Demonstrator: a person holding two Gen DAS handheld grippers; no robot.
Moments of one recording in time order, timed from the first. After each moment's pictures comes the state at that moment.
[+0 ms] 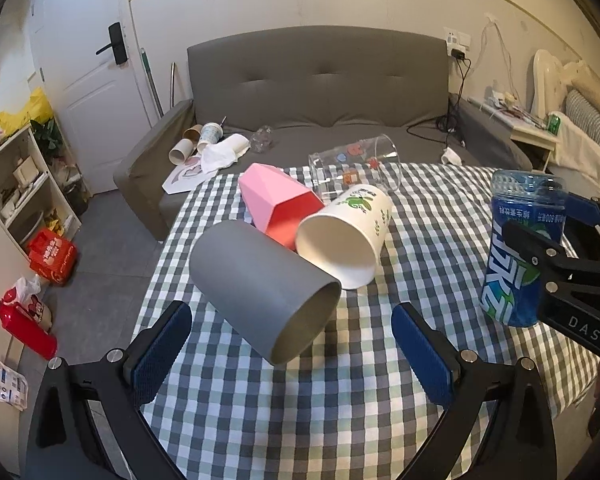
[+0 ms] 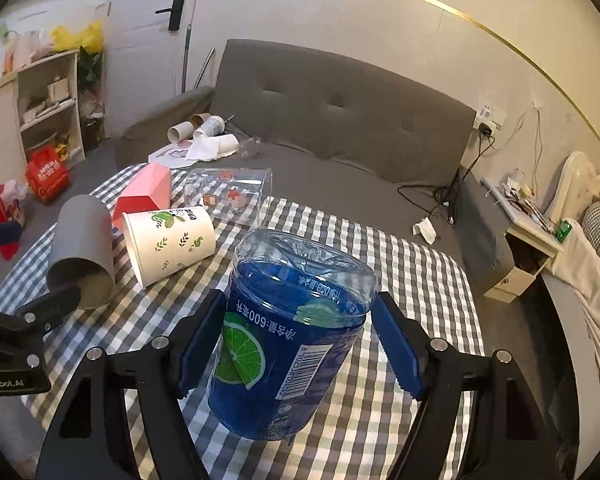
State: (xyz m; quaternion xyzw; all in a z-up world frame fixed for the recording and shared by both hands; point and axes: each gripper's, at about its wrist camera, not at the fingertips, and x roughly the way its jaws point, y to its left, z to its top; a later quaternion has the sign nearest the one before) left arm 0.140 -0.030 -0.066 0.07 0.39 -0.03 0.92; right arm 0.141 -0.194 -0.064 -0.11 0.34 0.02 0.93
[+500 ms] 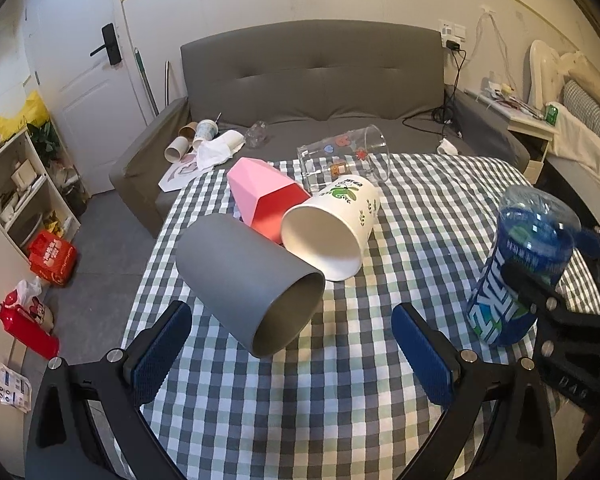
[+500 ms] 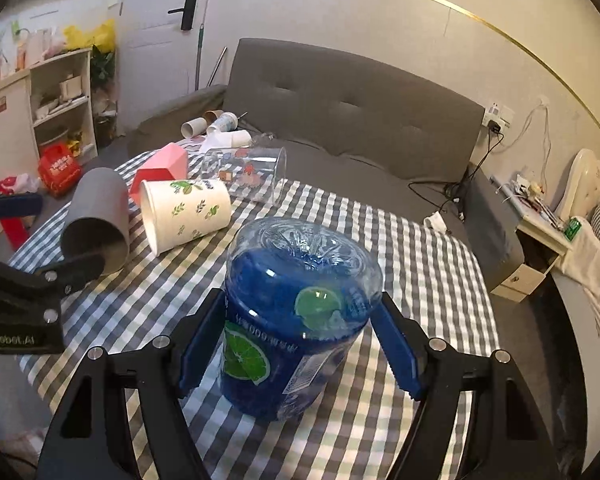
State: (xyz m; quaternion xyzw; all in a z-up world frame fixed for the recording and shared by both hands) left arm 0.136 -0.043 -0.067 0.08 0.39 -0.04 0.92; right arm 0.115 -0.198 -0.085 -0.11 0.34 0.05 0.93
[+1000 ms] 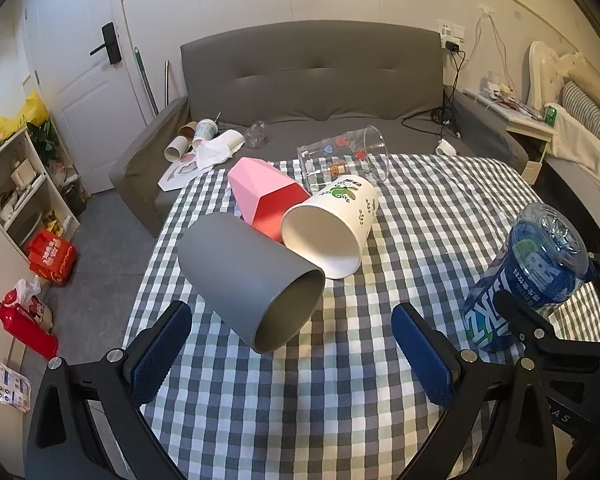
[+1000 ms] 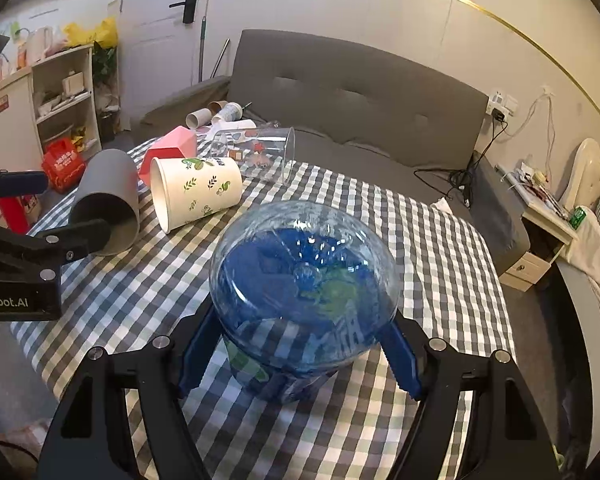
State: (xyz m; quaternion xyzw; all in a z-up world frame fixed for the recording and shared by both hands) left arm 0.132 -0.040 -0.064 0.07 0.39 -0.04 0.92; right arm 0.105 -0.195 -0.097 -0.10 0.36 0.05 0.93
